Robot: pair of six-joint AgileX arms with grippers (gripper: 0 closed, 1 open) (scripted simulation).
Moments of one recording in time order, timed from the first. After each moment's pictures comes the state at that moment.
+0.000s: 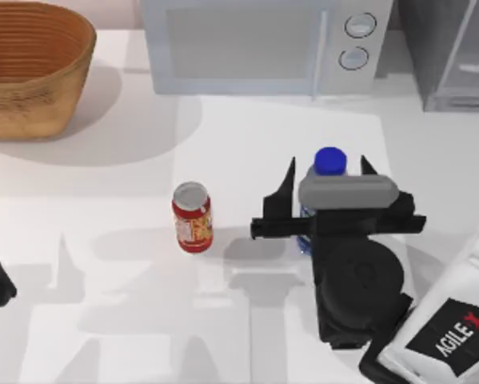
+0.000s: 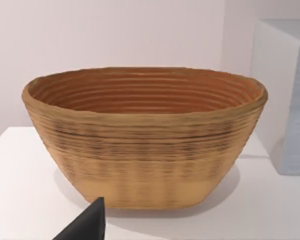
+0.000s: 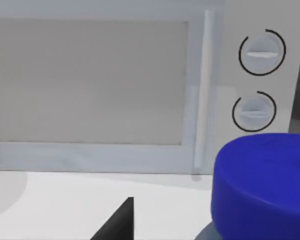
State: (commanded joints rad) left arm 0.00 0.00 0.00 0.00 0.00 0.00; right arm 0.89 2.10 0.60 1.49 0.91 0.00
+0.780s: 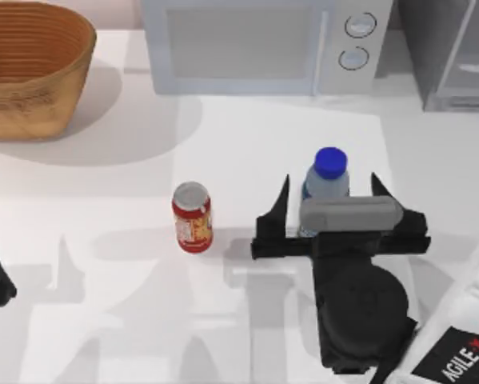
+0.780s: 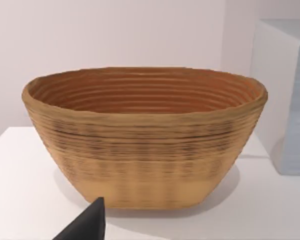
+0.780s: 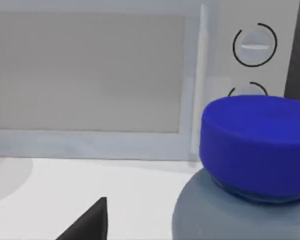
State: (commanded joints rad) left arm 0.00 0.00 0.00 0.00 0.00 0.00; right arm 0.95 2.07 0.54 1.52 0.98 0.00
